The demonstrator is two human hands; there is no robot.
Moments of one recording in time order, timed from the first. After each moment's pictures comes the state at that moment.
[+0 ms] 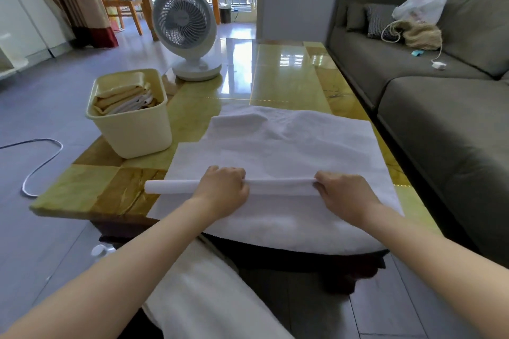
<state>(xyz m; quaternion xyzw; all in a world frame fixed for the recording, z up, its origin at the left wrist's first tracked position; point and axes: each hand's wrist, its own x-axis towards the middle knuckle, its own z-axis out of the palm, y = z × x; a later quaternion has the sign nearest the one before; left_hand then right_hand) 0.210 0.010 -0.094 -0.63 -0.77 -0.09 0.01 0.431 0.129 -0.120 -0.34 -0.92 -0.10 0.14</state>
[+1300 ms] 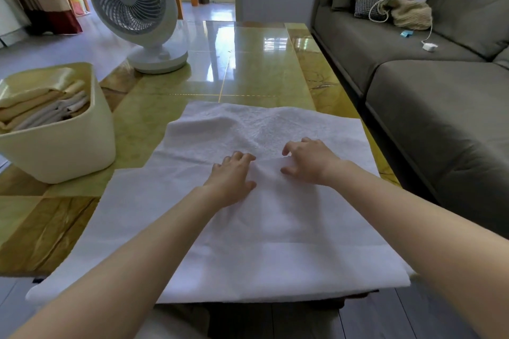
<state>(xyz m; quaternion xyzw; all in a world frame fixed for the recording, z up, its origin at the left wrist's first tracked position) 0.220 0.147 -0.128 -0.63 -0.76 -0.07 -0.15 0.374 0.253 -0.110 -0.39 -0.92 0.03 -0.03</state>
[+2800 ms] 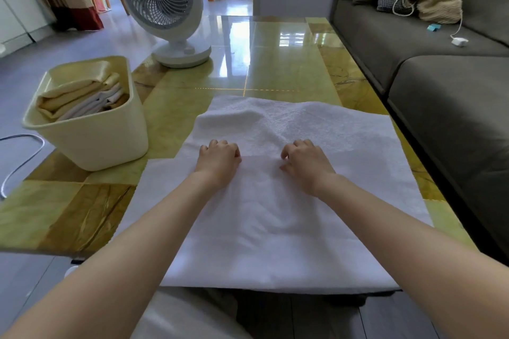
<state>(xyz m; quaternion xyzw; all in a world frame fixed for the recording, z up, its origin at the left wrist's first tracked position) 0.156 0.131 -0.130 -0.56 -0.82 -0.07 -0.04 0.323 0.206 -0.123 -0.42 -0.91 0.06 0.01</state>
